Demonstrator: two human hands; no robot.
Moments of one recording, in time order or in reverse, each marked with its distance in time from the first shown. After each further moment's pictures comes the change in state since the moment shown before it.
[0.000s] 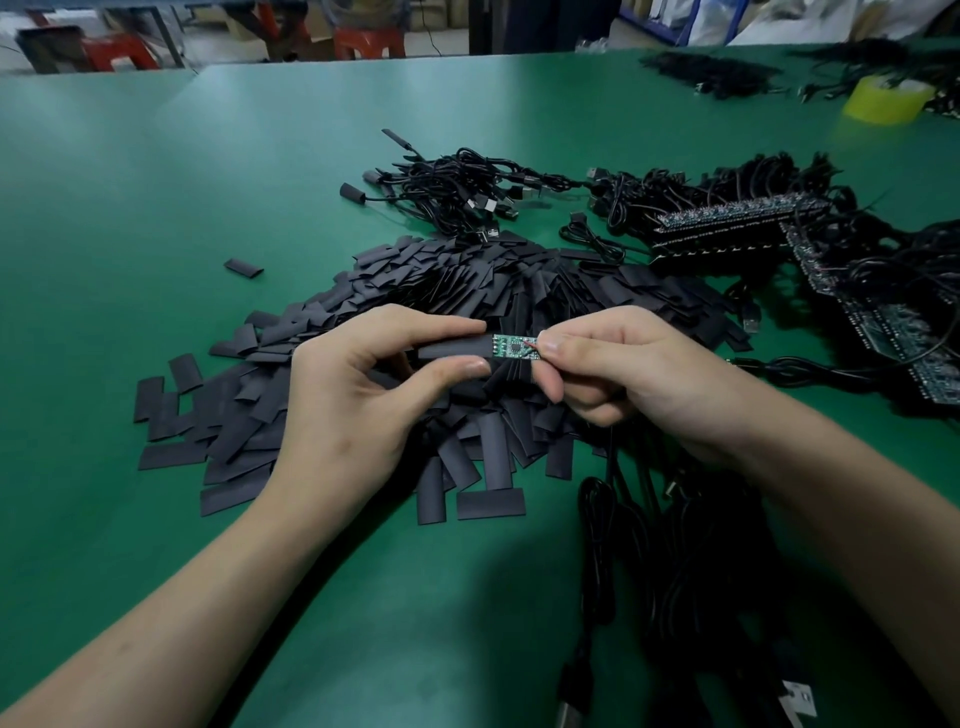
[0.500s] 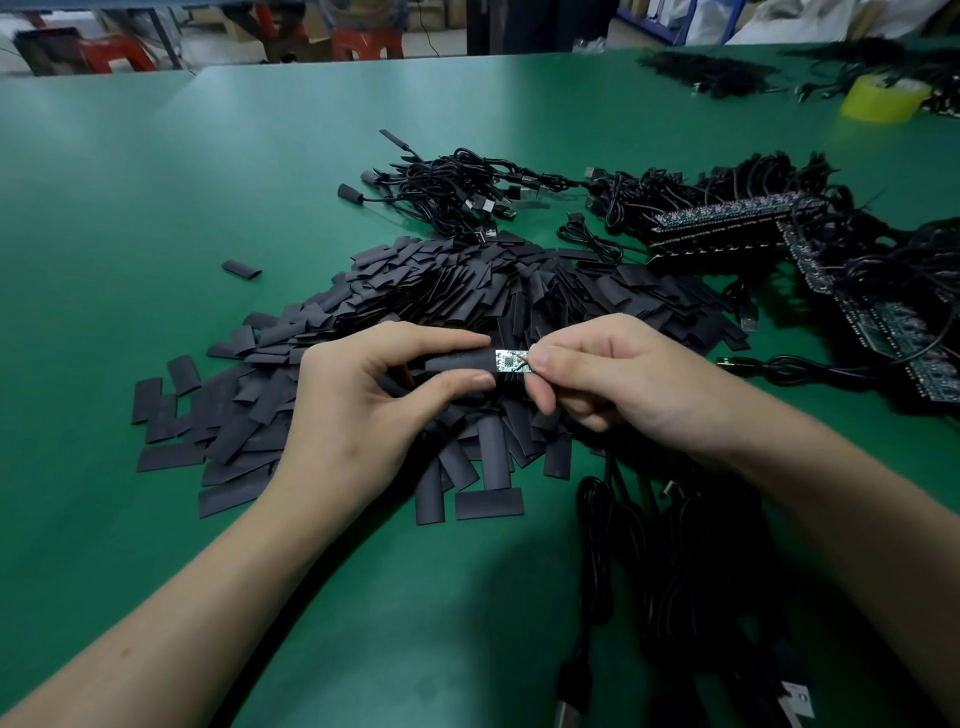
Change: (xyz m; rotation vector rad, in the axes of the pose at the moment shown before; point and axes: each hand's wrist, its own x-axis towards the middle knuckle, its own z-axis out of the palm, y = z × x) left_hand -0.001 -0.001 -0.001 0.072 -0.047 -0.019; right_hand -0.001 0.001 0.001 -0.143 0.002 0.011
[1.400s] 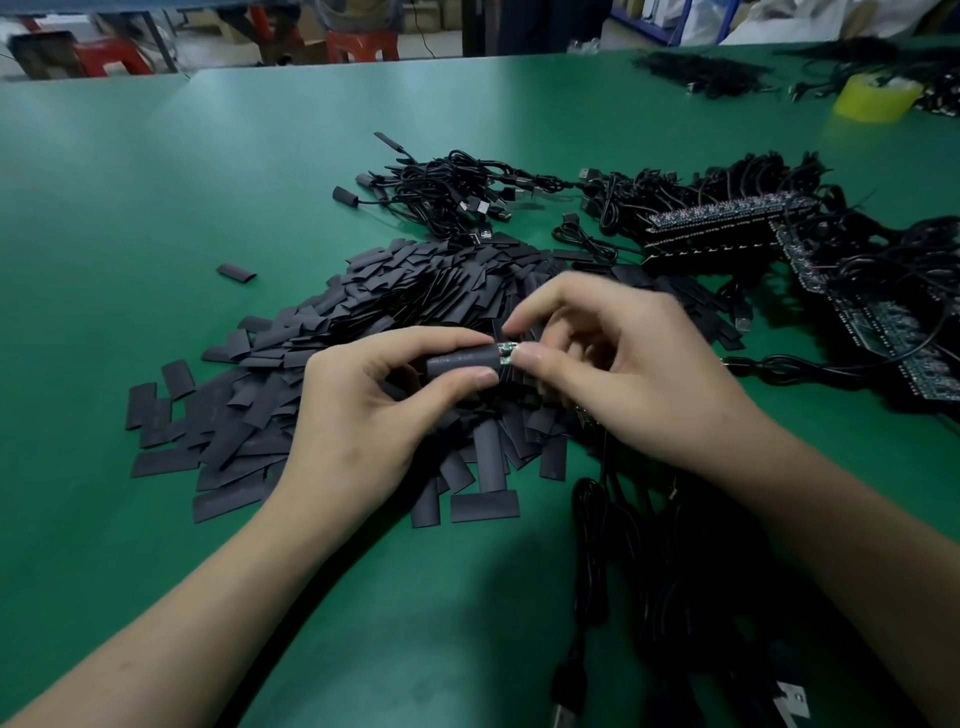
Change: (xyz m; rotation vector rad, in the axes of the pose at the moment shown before) left_hand -0.001 0.004 0.008 -0.182 -0.017 -0.080; right_hand -0.005 -0.001 0.006 -0.381 0.379 -0.272
